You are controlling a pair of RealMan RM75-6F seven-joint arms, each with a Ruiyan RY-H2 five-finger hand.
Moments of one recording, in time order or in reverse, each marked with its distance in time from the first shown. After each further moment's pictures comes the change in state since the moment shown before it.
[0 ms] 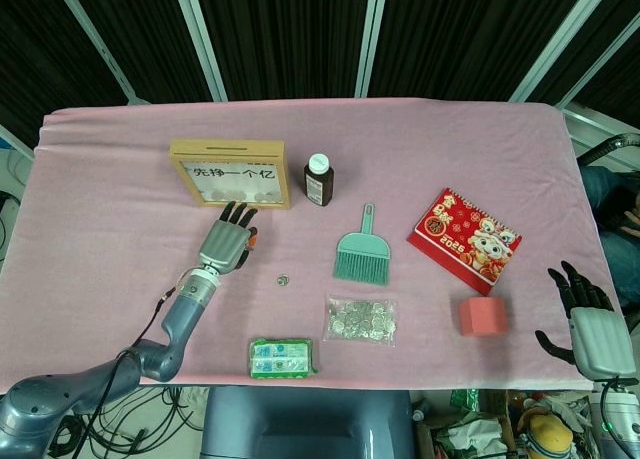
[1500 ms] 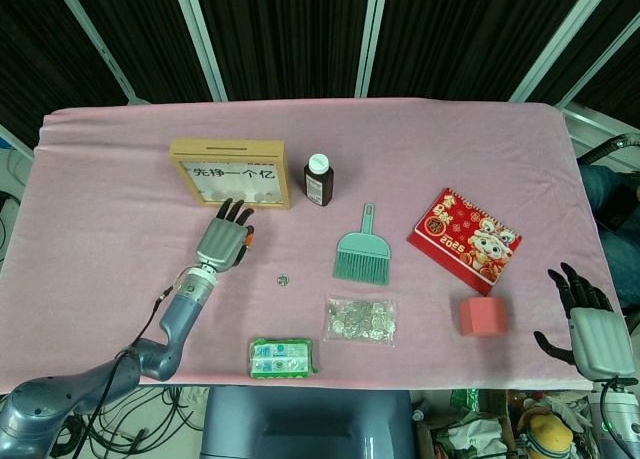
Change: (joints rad) left arm 0.010 -0.009 -0.007 0.036 0.038 0.024 -0.031; right arm 0.001 0.003 0.000 -0.009 0.012 -0.009 -0.002
